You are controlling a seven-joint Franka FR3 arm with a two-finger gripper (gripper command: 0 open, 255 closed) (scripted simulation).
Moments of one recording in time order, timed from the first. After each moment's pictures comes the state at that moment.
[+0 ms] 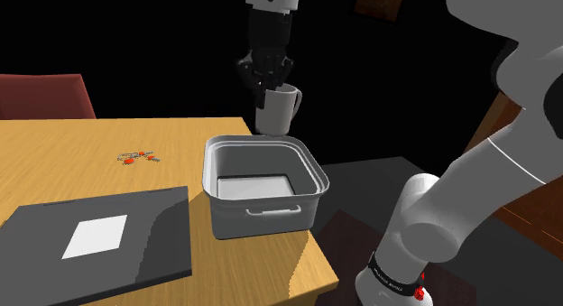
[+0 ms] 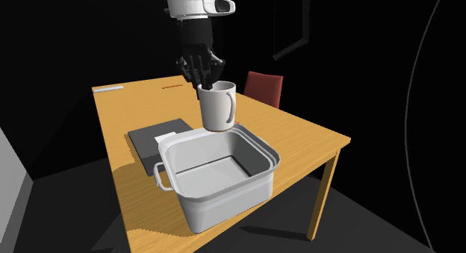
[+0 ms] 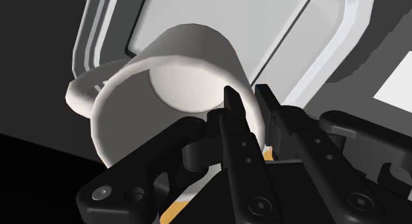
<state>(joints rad) 0.15 -0.41 0.29 -1.82 0.04 1.44 0.55</state>
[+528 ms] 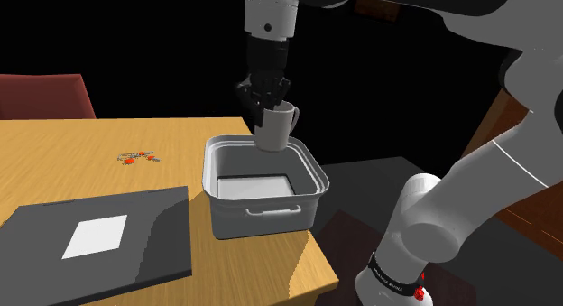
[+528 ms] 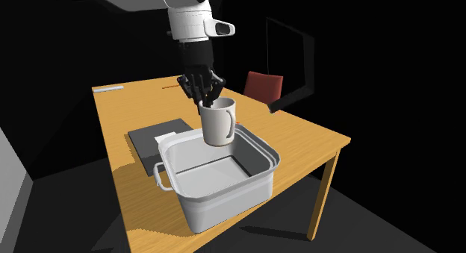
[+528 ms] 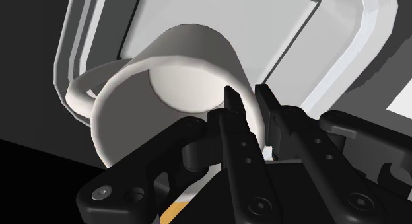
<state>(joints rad) 0.16 -0.45 0.29 -1.97 0.06 1.54 0.55</state>
